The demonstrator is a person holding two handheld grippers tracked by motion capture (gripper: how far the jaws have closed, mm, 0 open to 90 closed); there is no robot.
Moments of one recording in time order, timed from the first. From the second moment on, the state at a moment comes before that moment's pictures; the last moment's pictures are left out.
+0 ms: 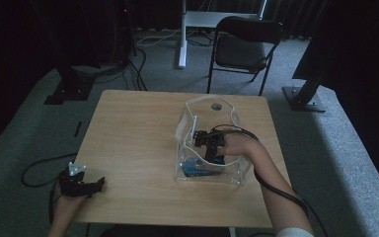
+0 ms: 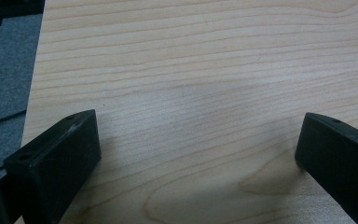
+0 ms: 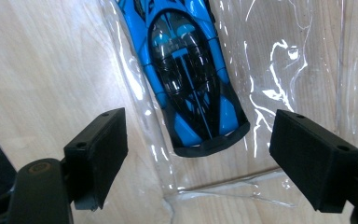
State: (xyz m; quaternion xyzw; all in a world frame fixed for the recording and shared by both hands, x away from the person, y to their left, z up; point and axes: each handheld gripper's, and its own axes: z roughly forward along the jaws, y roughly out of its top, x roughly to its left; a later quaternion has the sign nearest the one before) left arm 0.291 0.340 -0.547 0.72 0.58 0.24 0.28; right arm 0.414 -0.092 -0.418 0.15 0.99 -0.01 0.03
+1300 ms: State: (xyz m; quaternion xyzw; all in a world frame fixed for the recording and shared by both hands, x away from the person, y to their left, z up) left arm 0.291 0.340 -0.547 0.72 0.58 0.24 0.28; right arm 0.396 -0.117 -0.370 0.18 0.97 0.16 0.06
